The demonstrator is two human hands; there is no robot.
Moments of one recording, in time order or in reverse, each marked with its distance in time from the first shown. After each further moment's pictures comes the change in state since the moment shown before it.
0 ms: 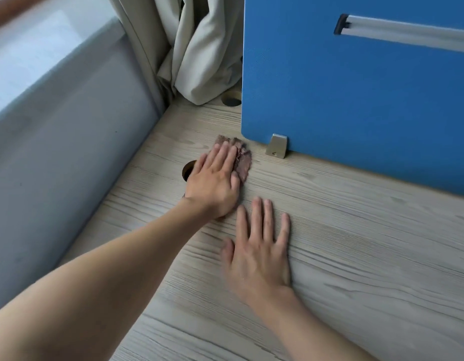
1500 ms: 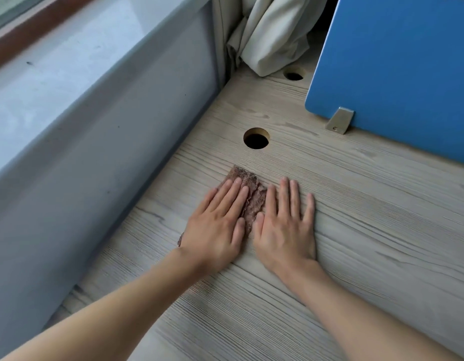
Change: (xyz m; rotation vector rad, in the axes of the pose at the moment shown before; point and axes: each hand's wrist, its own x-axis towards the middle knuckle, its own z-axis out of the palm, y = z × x) left_hand -0.200 -0.043 -0.008 0.011 -0.038 0.052; right_hand -0.030 -0.045 0.002 -0.002 -0.010 -0.093
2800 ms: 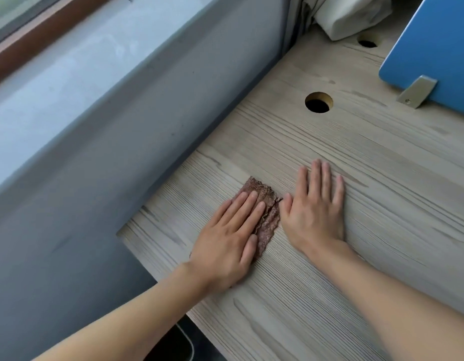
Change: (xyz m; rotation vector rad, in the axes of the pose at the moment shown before) left_hand -0.143 0.011 0.008 -0.035 -0.030 -0.110; right_hand -0.045 -0.032 -0.001 -0.006 0.025 -0.122
